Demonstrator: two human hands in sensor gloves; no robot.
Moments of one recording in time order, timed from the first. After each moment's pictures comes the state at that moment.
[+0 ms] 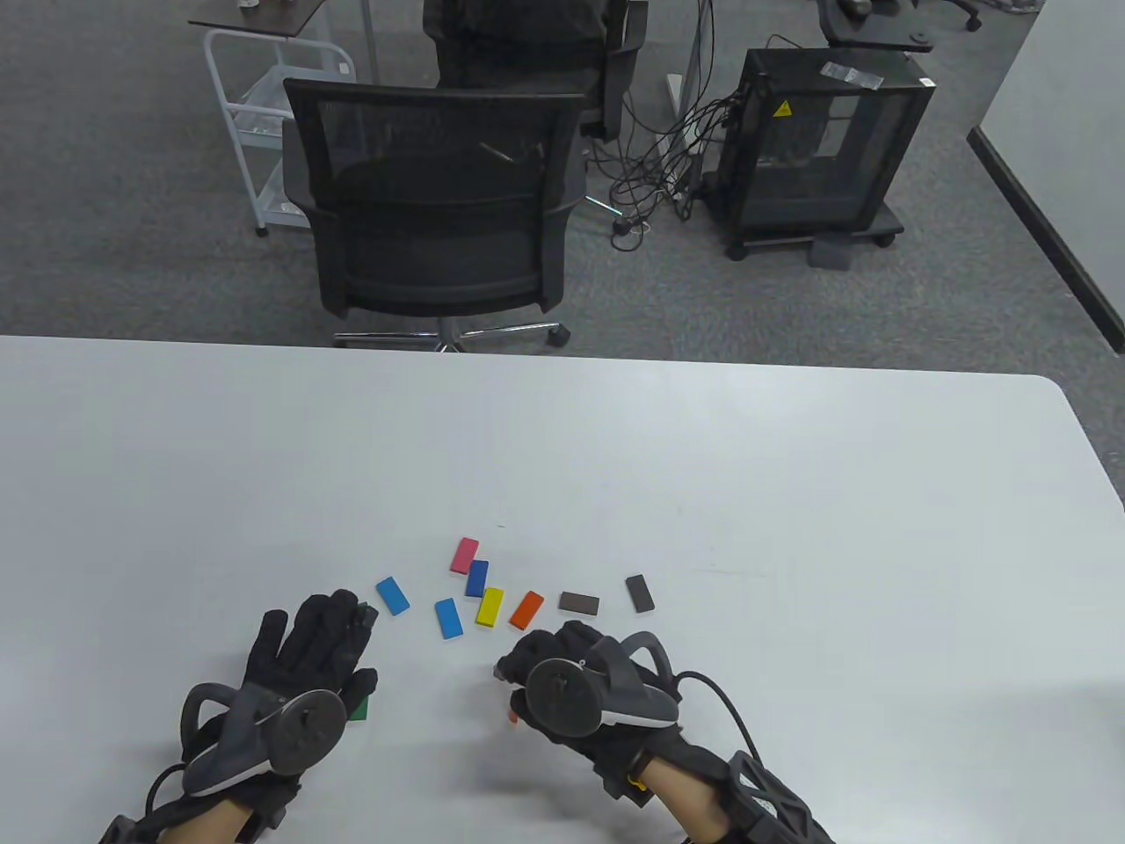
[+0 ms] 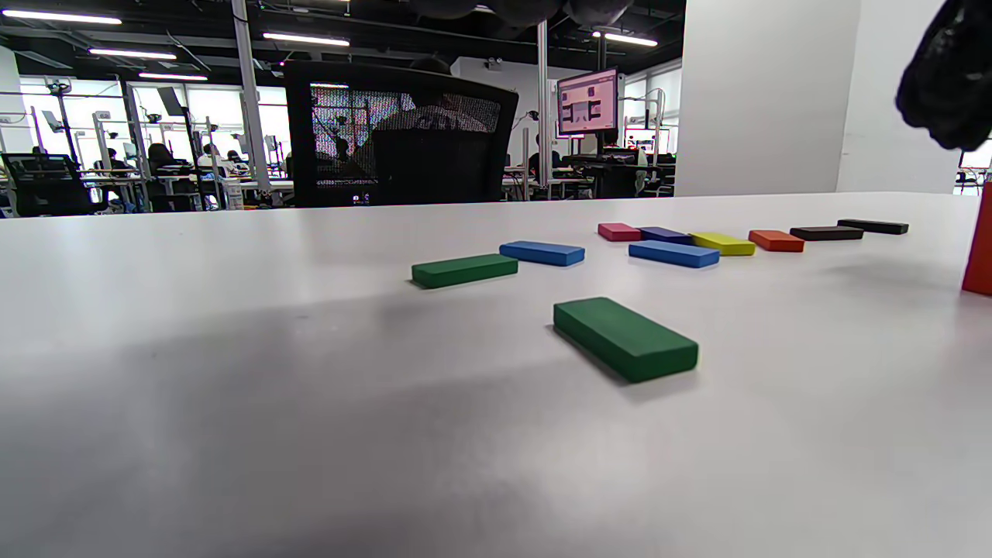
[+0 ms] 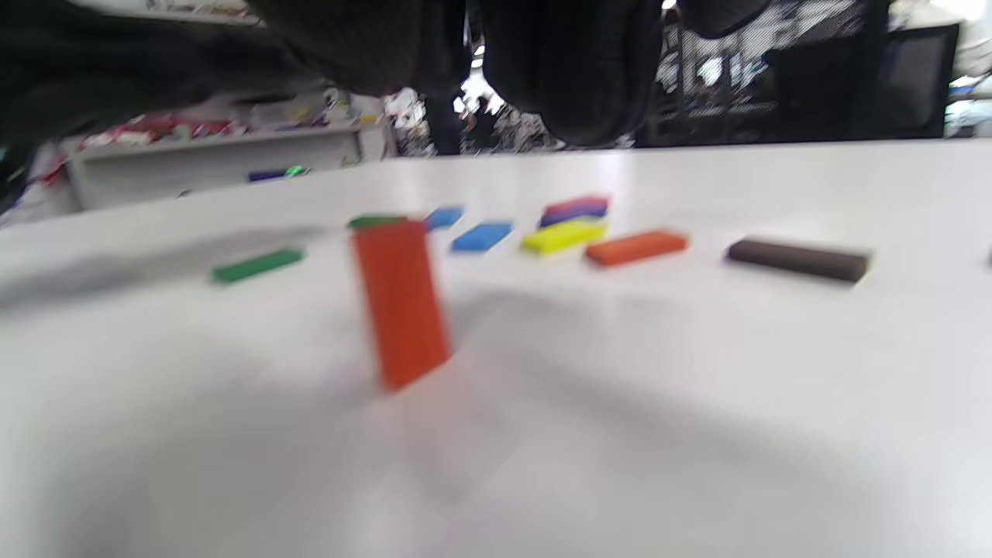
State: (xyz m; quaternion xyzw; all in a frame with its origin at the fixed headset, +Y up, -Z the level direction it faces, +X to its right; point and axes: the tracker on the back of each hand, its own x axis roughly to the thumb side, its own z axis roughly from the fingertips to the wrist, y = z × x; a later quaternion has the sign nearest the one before) left_hand -0.246 -0.733 -0.220 0.00 -0.15 0.00 0.99; right_hand 0.036 -0.711 -0.279 0.34 0.01 0.94 0.09
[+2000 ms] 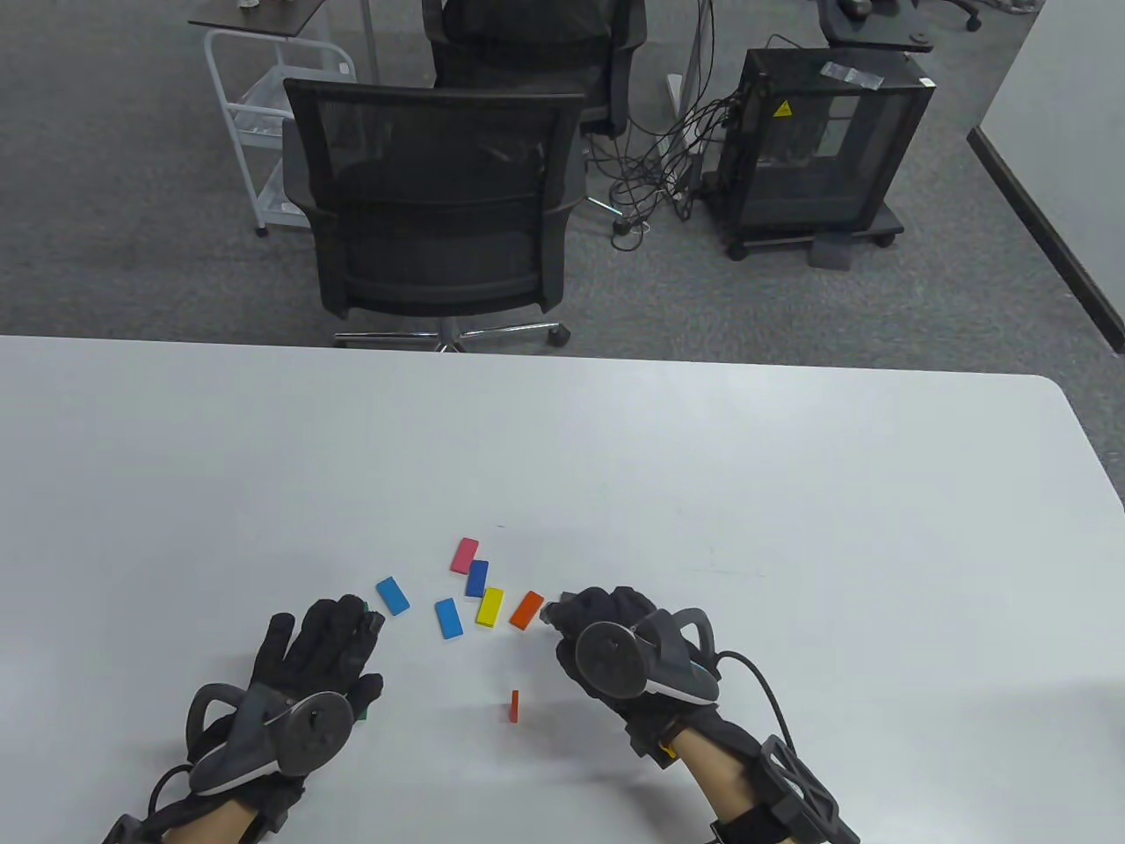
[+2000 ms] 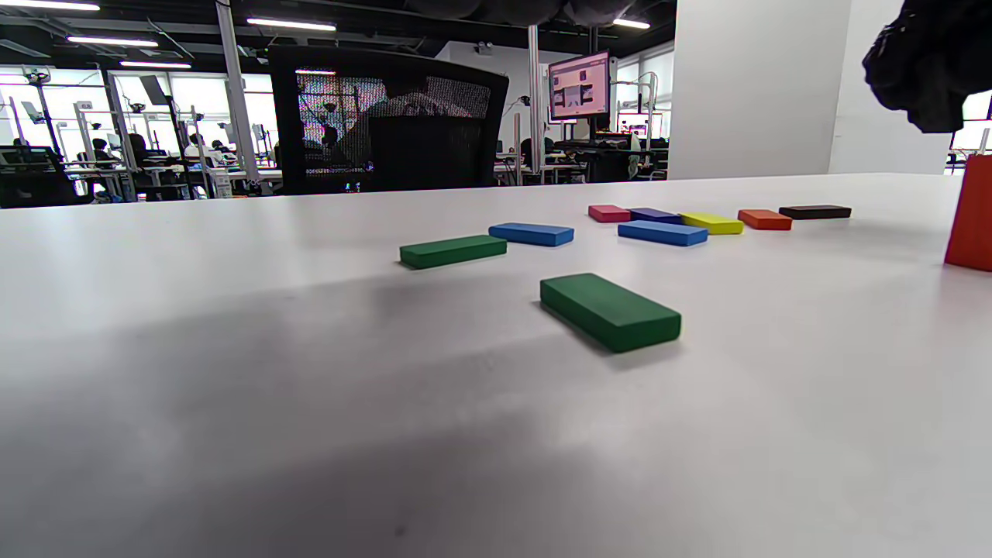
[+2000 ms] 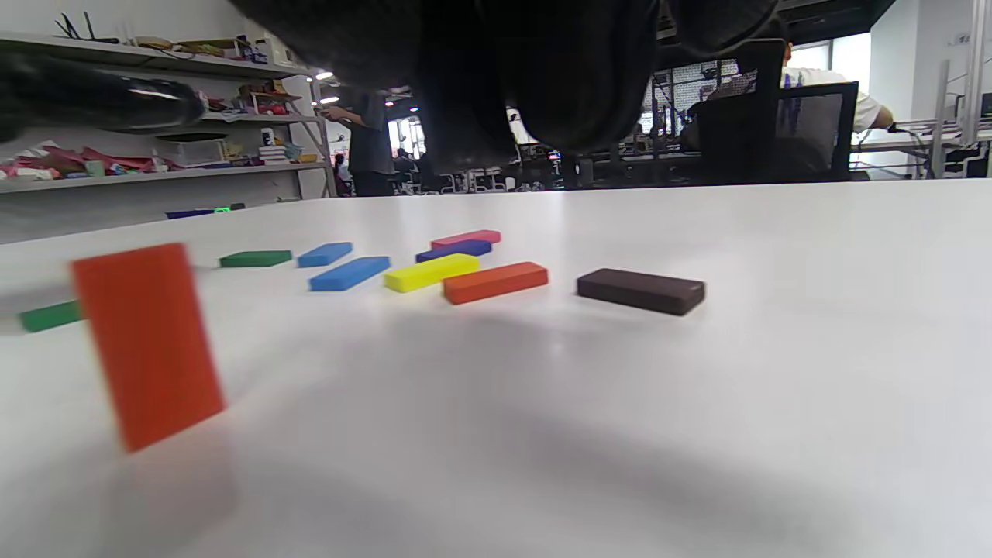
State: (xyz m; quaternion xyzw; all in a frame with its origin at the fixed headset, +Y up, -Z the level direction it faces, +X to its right) left_hand -0.241 -0.735 -0.219 -0.02 -0.16 0.00 0.99; right_hand 0.062 -0.721 -0.297 0.30 -0.02 0.95 0.09
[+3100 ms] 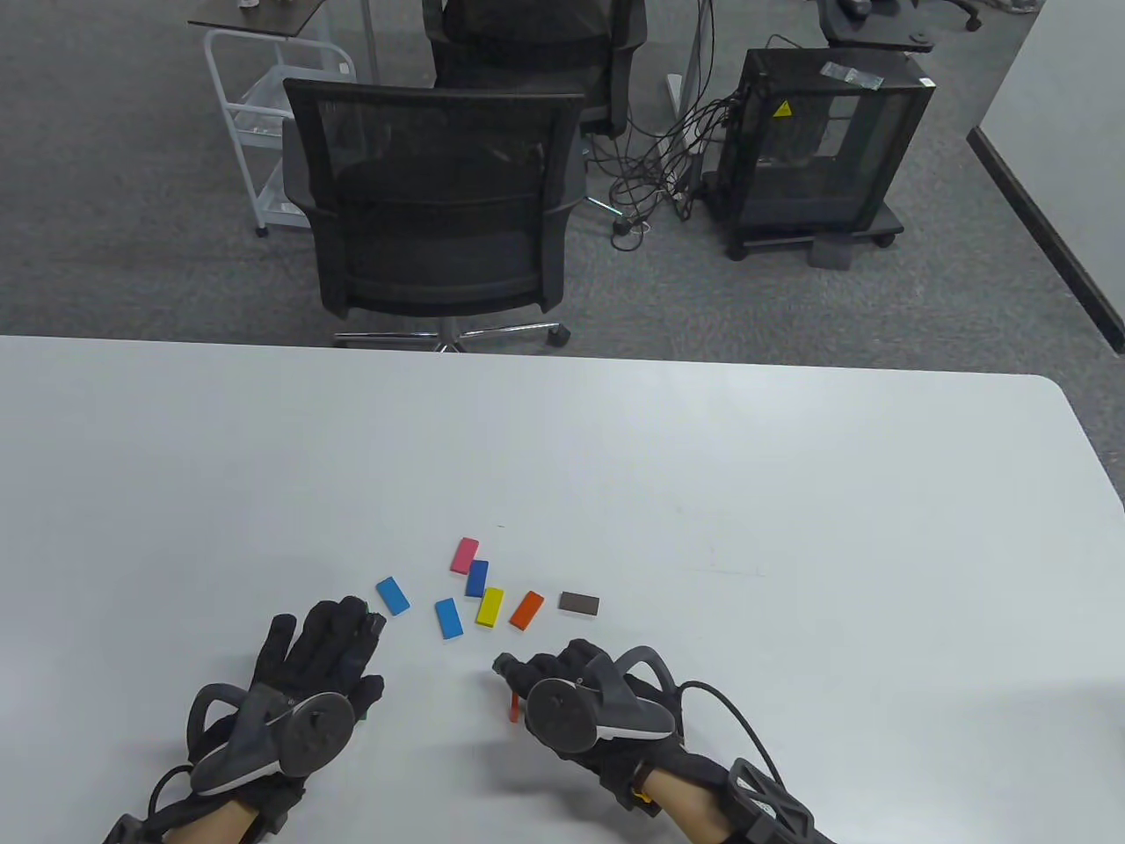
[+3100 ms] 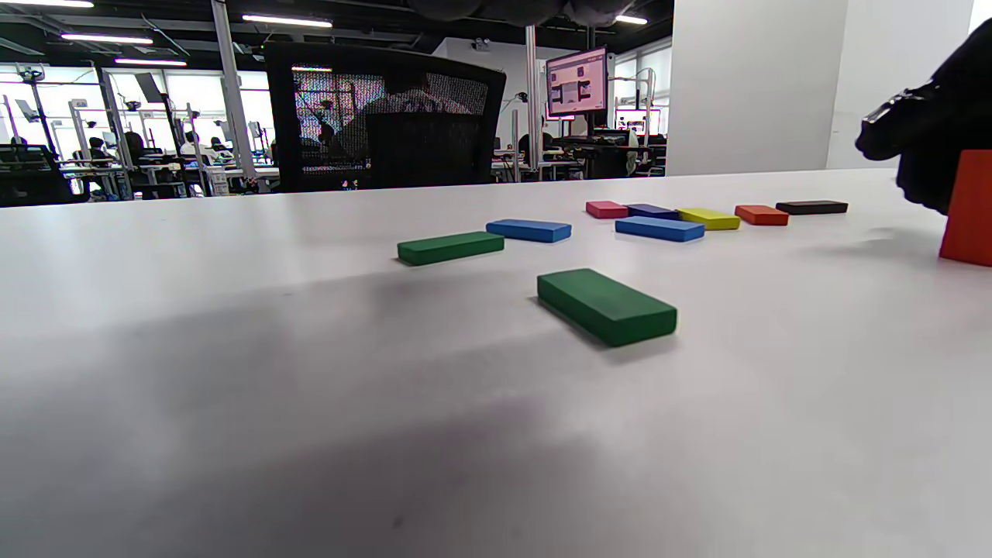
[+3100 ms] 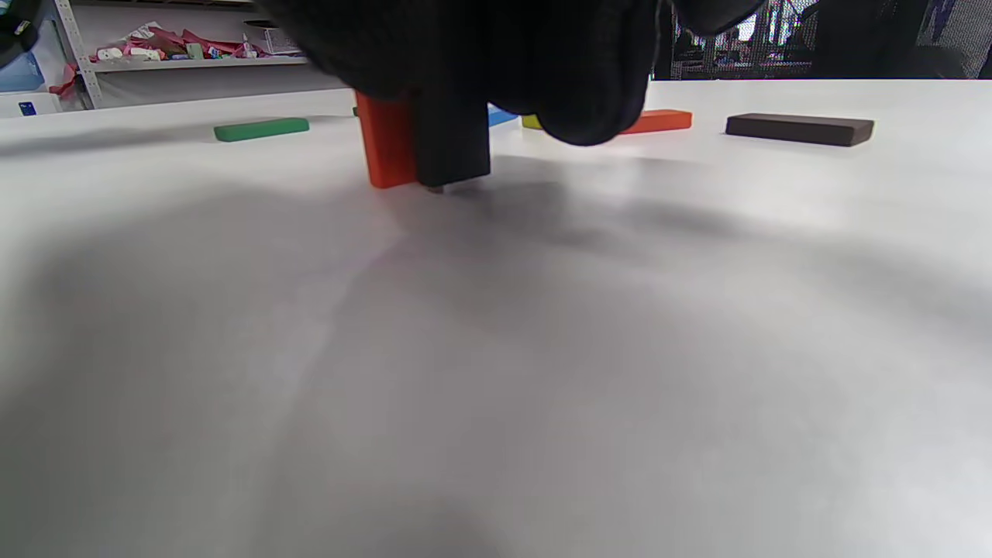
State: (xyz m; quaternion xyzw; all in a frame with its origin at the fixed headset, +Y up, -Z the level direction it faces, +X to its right) left_hand -0.240 -0.736 -0.219 -0.02 -0.16 -0.01 0.99; right_hand 0.029 -0.753 -0.265 0.38 0.06 0.92 0.03
